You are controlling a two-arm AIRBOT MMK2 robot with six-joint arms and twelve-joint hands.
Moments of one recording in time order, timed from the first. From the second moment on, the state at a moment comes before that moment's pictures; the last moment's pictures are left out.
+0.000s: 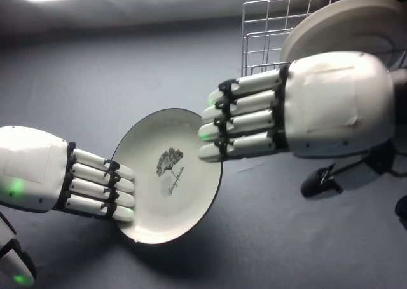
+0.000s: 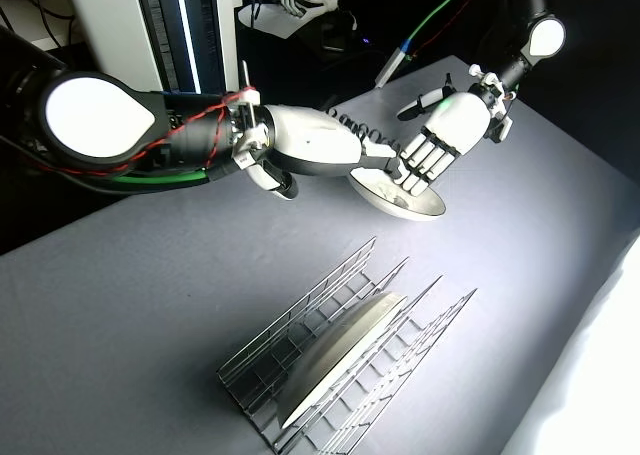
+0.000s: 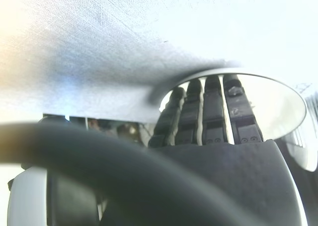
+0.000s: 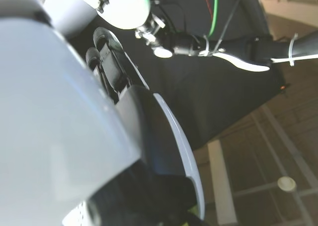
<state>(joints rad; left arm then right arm) 0.68 -1.07 1.61 1.68 -1.11 0.04 -0.35 -1.02 1.07 -1.18 0.61 -0.34</state>
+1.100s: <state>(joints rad) 0.68 -1.08 1.63 1.67 -1.12 0.04 -0.41 -1.36 1.34 -1.19 0.53 -0.36</state>
